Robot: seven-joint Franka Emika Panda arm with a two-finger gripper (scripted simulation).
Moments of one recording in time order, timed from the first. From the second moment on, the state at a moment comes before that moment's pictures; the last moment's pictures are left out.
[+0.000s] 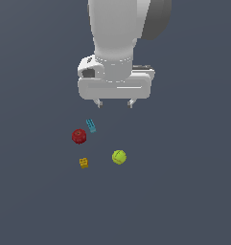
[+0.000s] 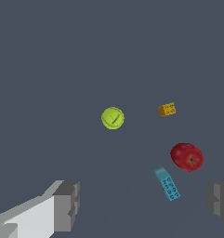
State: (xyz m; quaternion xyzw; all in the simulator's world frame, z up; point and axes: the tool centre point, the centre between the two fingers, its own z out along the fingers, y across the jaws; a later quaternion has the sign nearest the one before) arm 0.005 0.000 0.323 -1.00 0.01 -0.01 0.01
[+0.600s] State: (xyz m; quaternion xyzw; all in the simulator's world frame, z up) arm 0.017 0.002 0.302 -1.00 0.03 -0.01 0.01
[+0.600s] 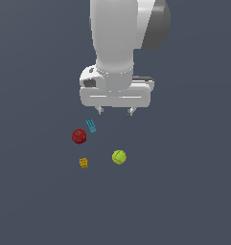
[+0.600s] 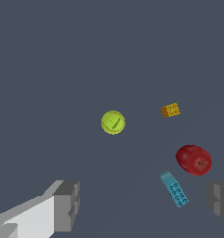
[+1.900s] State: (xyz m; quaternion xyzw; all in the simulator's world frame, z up) arm 0.060 0.020 0.099 -0.97 0.22 0.00 0.00
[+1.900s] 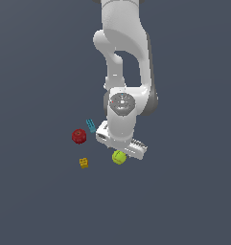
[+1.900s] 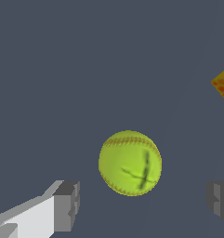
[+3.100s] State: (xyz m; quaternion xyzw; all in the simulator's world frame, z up) arm 0.060 0.020 0.042 -0.97 0.23 0.00 0.00
